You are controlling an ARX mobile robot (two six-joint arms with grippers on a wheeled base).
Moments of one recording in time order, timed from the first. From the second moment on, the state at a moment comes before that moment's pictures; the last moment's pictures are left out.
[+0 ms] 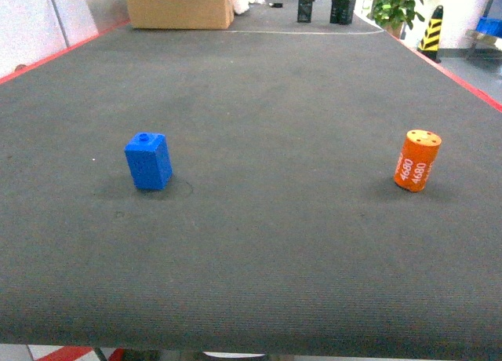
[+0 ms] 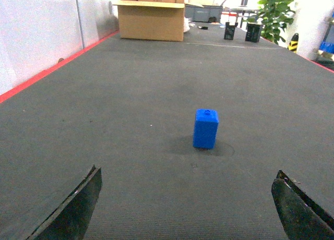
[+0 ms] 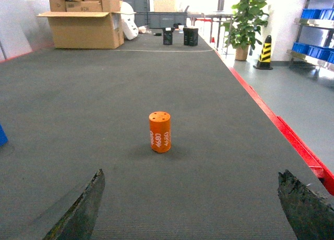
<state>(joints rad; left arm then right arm) 0.00 0.01 0.02 0.00 0.00 0.00 0.00 0.00 0.01 0.00 0.00 0.00</state>
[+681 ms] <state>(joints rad) 0.00 0.01 0.02 0.00 0.00 0.00 -0.01 1.00 0.34 0.37 -0.02 -0.08</state>
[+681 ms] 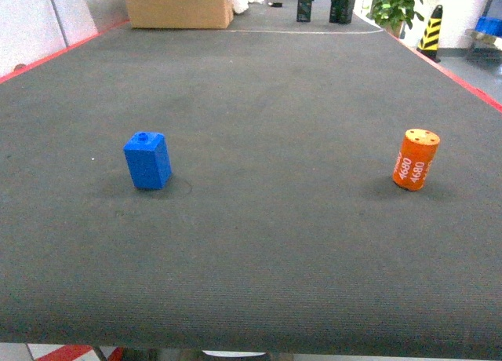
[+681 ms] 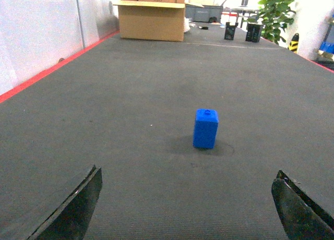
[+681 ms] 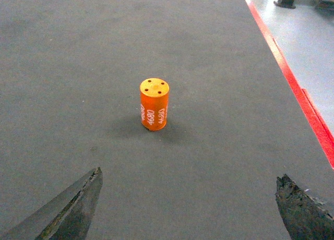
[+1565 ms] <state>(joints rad) 0.00 0.01 0.02 0.00 0.00 0.00 0.07 2.19 1.44 0.10 0.00 -0.03</state>
